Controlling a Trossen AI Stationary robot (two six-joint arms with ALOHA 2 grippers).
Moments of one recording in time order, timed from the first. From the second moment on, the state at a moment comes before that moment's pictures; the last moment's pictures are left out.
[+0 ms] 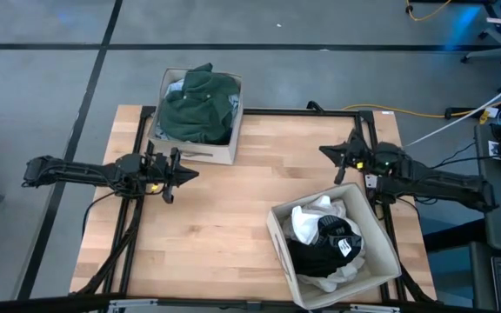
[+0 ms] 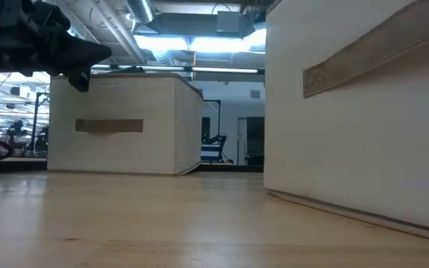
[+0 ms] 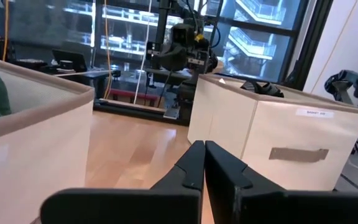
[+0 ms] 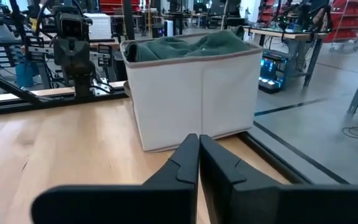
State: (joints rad) left arm 0.03 0.36 0.01 0.43 -0.03 -0.15; right arm -0.25 0.41 0.31 0.03 0.11 -0.01
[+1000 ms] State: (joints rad) left arm 0.03 0.36 0.01 0.40 -0.08 -0.12; right arm -0.24 0.30 0.12 0.07 -0.16 0.13
